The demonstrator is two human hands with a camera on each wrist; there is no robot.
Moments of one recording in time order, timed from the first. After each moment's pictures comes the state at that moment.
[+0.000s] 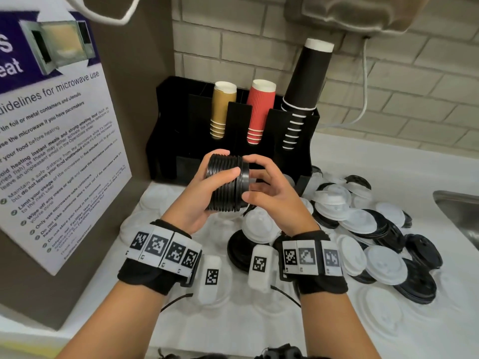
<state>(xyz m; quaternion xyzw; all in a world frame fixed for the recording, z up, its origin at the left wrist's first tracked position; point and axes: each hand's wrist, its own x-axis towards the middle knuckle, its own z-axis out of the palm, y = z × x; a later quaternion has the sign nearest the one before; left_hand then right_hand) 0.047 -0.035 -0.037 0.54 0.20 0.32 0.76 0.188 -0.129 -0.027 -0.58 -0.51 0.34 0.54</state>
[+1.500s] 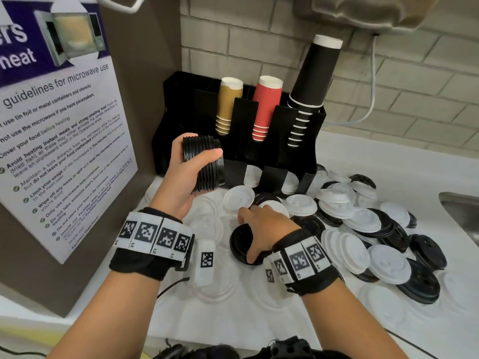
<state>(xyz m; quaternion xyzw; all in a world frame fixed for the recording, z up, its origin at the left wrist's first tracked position) 0.030 -0.018 -0.030 0.49 0.27 0.44 0.70 0.174 -0.119 -0.054 -0.75 -0.62 0.21 -0.11</state>
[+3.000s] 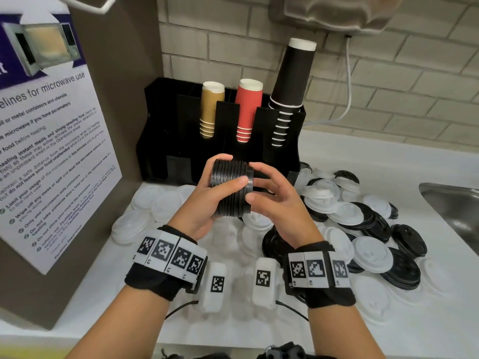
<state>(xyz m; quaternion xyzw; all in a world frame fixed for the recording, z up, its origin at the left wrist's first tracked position) 0.060 -0.061 -0.041 0.54 0.17 0.32 0.76 0.194 -0.161 -0.039 -0.55 -0.45 0.35 0.61</state>
